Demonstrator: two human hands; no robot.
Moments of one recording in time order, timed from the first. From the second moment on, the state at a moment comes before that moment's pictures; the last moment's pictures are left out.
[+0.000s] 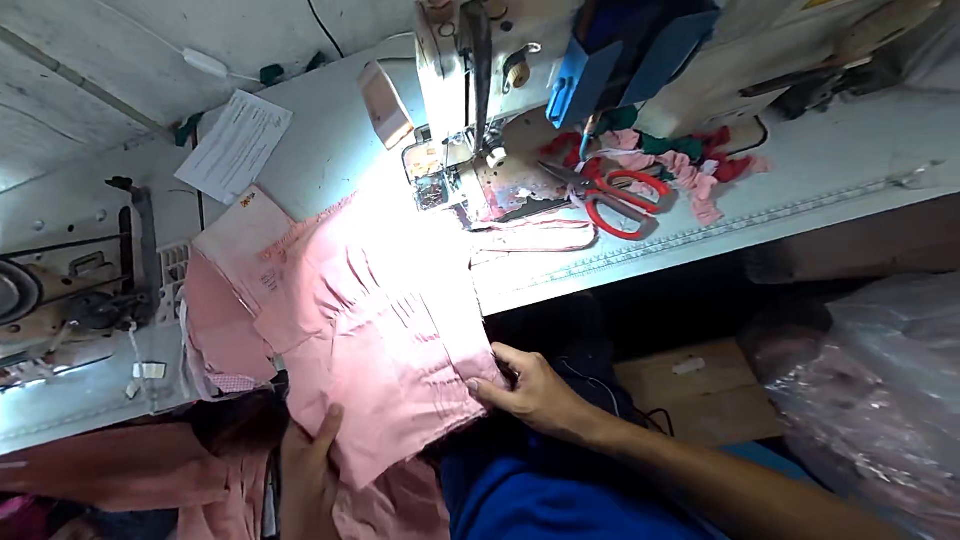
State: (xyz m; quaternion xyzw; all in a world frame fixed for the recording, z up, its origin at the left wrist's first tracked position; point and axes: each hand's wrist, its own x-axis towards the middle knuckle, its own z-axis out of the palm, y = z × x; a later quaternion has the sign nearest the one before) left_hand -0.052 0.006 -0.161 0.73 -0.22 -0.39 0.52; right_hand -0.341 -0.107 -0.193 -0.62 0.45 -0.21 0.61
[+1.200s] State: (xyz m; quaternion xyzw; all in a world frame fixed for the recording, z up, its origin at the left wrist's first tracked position) left_hand -0.114 -0.125 -0.076 0.41 -0.86 -0.09 0.28; right_hand -0.536 -0.104 -0.052 -0.73 0.34 -0.37 0.46
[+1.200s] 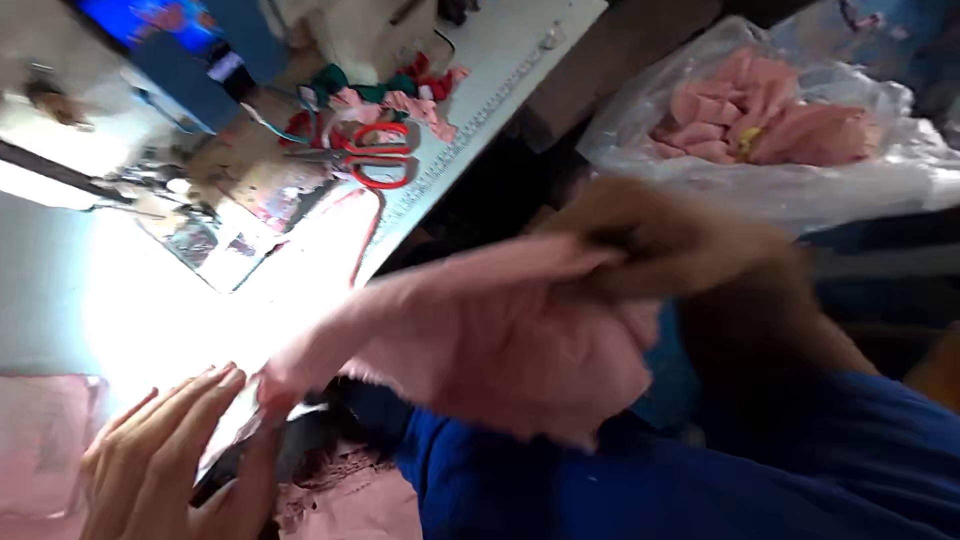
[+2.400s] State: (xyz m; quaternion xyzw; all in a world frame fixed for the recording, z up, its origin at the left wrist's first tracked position) left_hand -0.087 0.159 -0.277 0.95 -0.26 -0.09 0.12; right_hand -0.595 -0.105 -0.240 -0.59 0.72 -0.21 0.30
